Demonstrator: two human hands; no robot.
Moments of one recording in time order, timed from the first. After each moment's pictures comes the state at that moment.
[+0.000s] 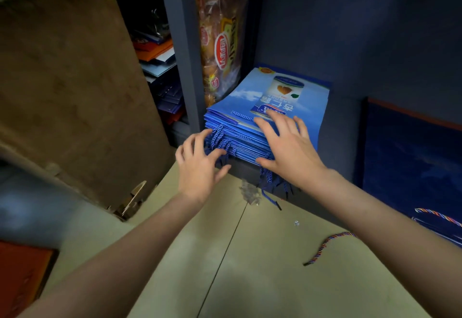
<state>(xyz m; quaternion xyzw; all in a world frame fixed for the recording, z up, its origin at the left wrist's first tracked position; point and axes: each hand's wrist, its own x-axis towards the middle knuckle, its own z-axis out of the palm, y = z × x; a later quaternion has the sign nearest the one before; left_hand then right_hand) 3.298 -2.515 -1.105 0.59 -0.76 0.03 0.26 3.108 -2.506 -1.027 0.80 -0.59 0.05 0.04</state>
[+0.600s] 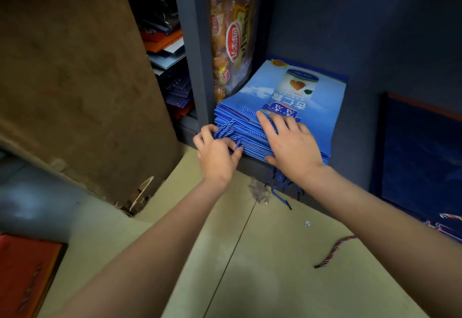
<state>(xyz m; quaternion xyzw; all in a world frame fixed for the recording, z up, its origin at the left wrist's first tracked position) 3.267 -2.532 -1.088 0.70 -0.63 -0.19 0.28 3.119 -2.526 -1.055 0.80 -0.59 -0.04 0.11</state>
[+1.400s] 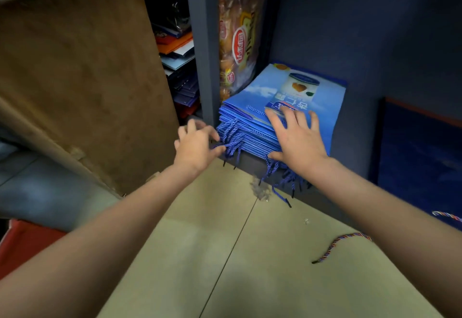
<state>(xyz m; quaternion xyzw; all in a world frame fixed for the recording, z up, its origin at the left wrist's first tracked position) 3.318 -2.527 -1.052 0.70 -0.67 -0.19 0.15 3.115 -2.523 -1.039 0.77 -0.63 -0.05 0.07</state>
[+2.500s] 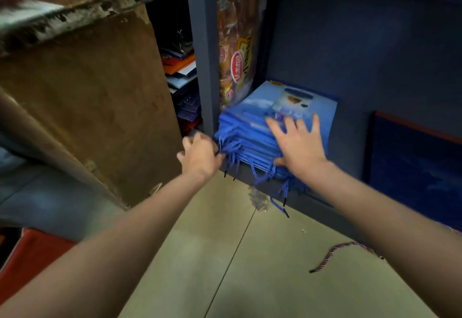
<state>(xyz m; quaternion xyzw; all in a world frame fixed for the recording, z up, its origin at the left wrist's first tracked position) 3.304 -2.528 -1.039 0.74 -0.62 -0.21 0.15 3.112 -2.522 -1.014 0.76 -0.63 -0.08 0.13</state>
